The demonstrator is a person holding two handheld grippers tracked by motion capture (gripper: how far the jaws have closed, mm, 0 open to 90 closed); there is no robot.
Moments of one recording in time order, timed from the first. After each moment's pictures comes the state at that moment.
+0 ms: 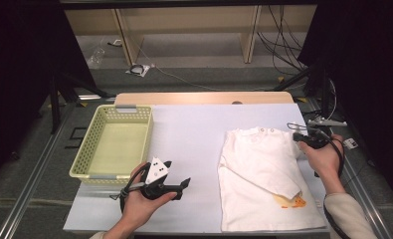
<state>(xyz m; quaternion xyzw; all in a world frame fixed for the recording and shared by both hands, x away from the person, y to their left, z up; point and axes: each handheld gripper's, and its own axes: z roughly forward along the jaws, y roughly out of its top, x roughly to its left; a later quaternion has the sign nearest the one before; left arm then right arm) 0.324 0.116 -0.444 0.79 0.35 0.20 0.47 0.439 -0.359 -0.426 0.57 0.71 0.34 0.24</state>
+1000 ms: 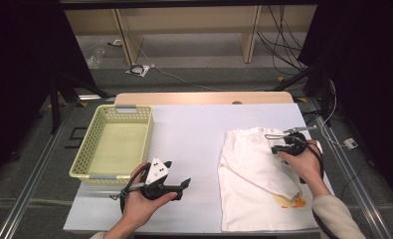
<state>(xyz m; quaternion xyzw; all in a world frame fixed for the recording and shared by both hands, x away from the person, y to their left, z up) 0.323 0.116 -0.445 0.79 0.35 0.20 0.47 0.447 -0.319 -0.461 0.54 0.77 0.31 0.15</state>
